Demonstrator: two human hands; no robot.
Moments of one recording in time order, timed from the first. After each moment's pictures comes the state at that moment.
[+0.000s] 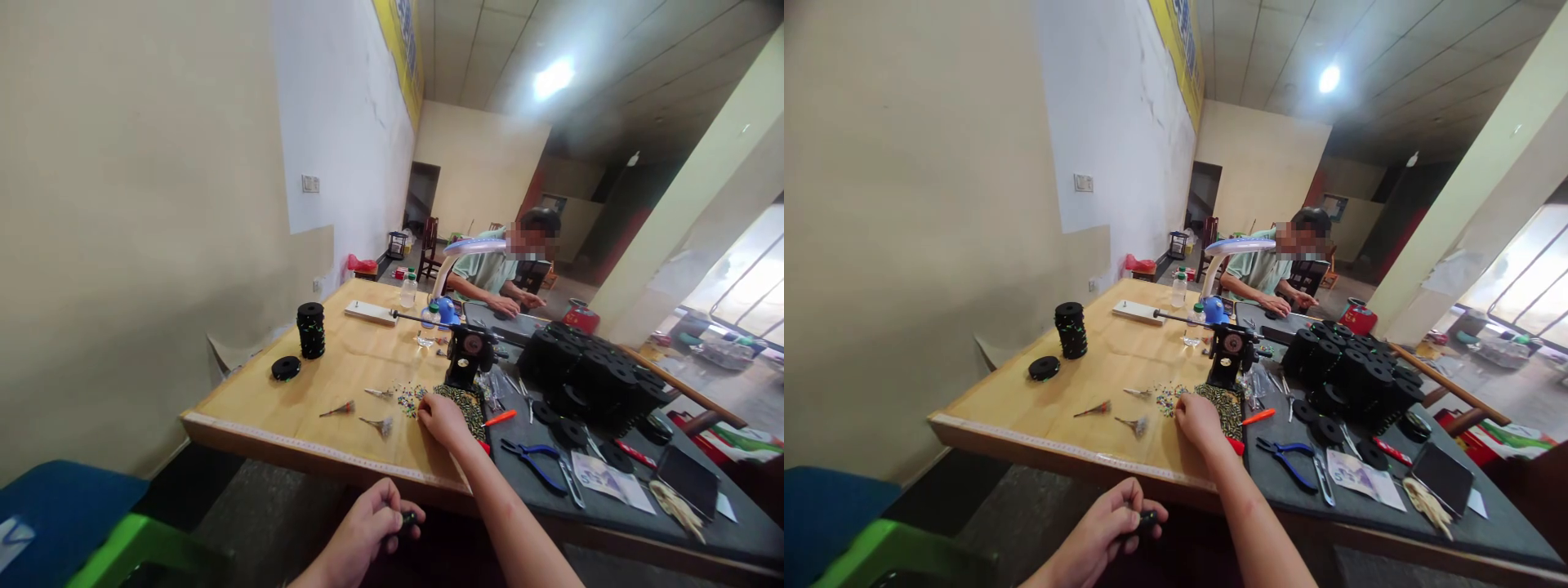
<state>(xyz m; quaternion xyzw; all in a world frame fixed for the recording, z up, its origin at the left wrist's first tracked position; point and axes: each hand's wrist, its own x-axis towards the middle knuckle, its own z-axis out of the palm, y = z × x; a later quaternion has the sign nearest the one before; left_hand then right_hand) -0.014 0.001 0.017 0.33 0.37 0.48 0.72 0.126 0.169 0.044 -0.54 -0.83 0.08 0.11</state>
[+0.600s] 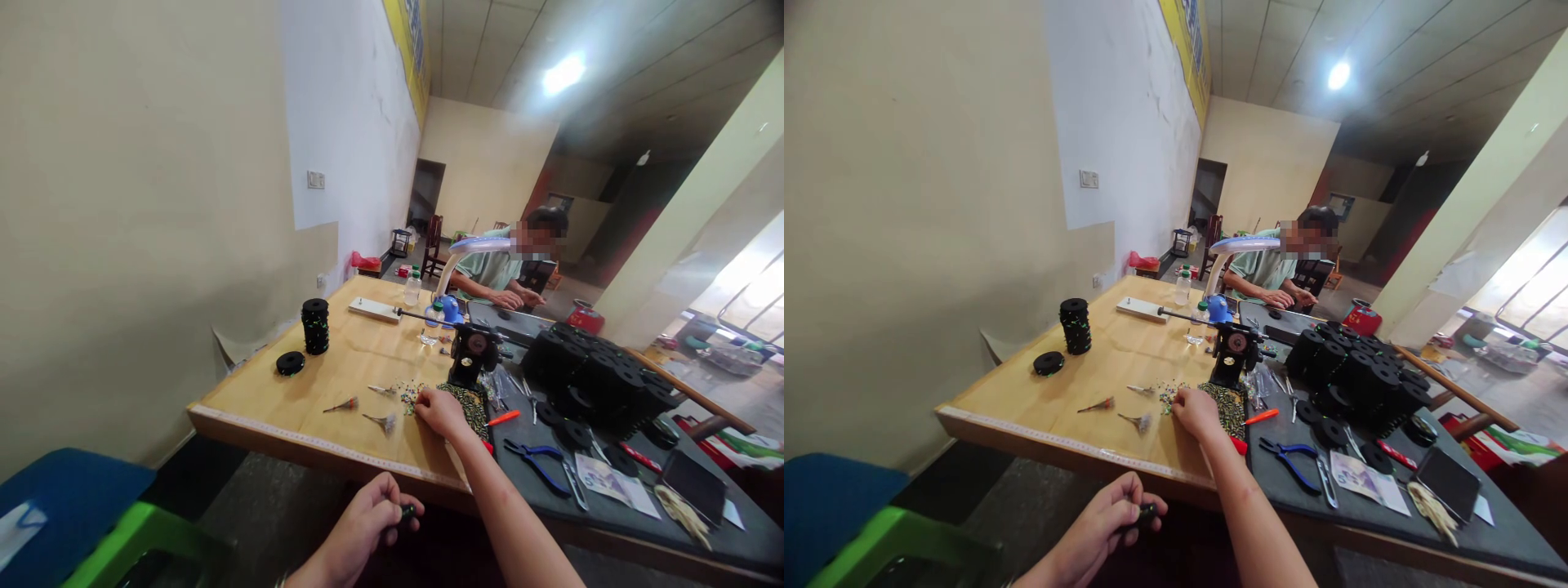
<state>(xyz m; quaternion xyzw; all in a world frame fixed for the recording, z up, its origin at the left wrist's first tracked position) -0.017 0.002 0.017 0.32 0.38 0.49 0.71 0.114 0.181 0.047 -0.55 -0.82 0.11 0.08</state>
